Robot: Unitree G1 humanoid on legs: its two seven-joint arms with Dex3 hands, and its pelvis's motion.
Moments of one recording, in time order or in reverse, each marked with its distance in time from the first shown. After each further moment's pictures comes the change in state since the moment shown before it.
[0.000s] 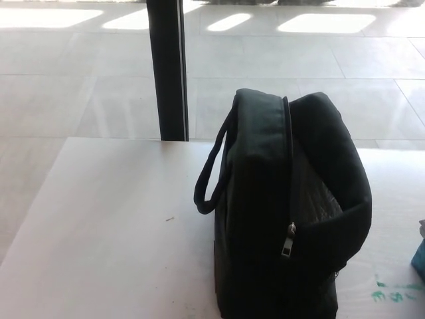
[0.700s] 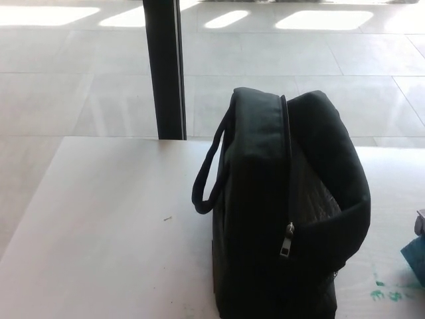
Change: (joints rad) left_arm 0.002 0.000 0.001 0.003 0.000 0.000 0.000; right_arm 0.094 0.040 -0.198 0.082 0.087 -0.266 -0.297
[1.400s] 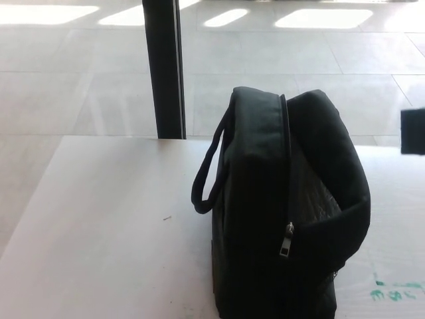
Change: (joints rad) left_arm 0.012 0.000 0.008 0.005 0.000 0.000 0.002; right_arm -0.178 0.163 -0.420 -0.005 0.232 -0.187 -0.093
